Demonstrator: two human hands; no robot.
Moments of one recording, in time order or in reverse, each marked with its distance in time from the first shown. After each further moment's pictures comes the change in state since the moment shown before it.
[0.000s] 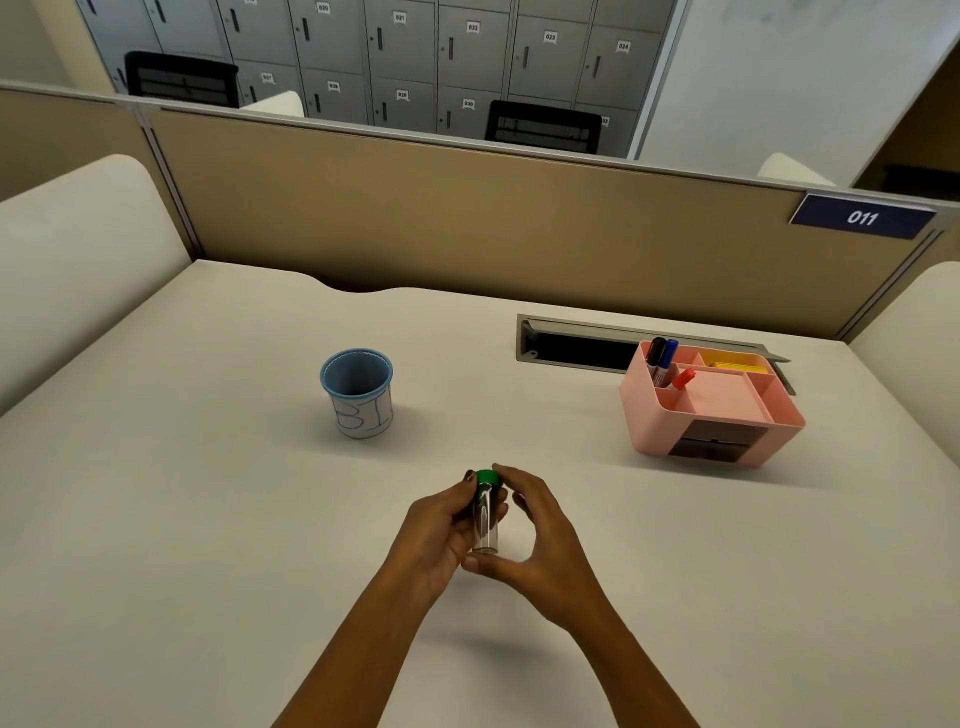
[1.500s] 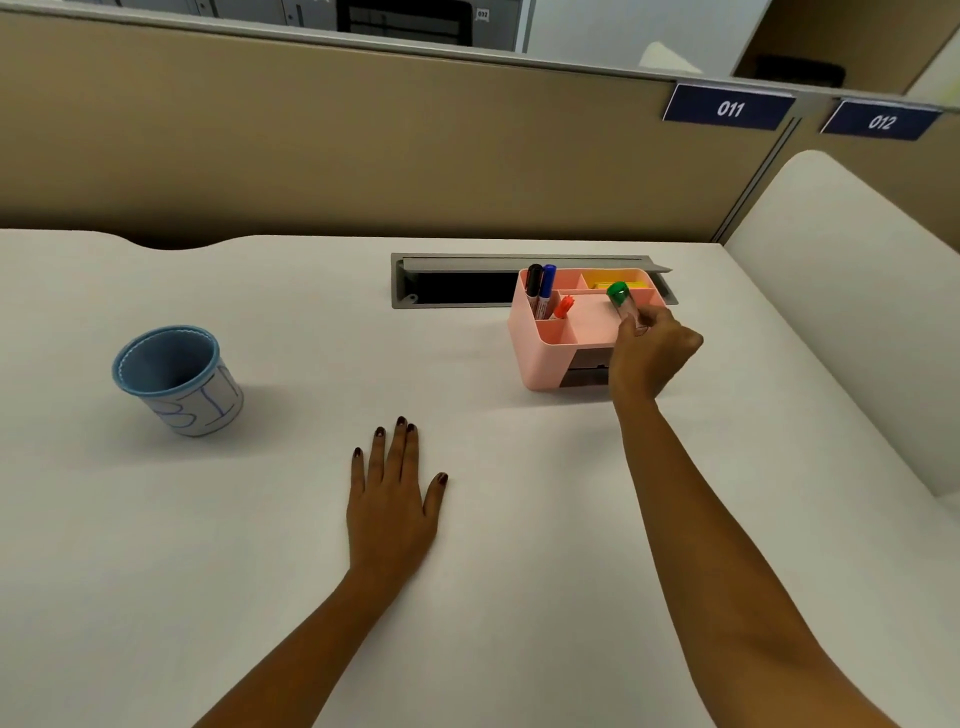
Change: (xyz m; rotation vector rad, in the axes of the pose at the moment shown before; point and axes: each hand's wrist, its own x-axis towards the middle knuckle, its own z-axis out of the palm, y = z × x) left_hand 0.086 -0.096 0.011 1.938 0.163 0.721; right_hand 0.112 0.103 -0.221 -0.361 1.258 0.445
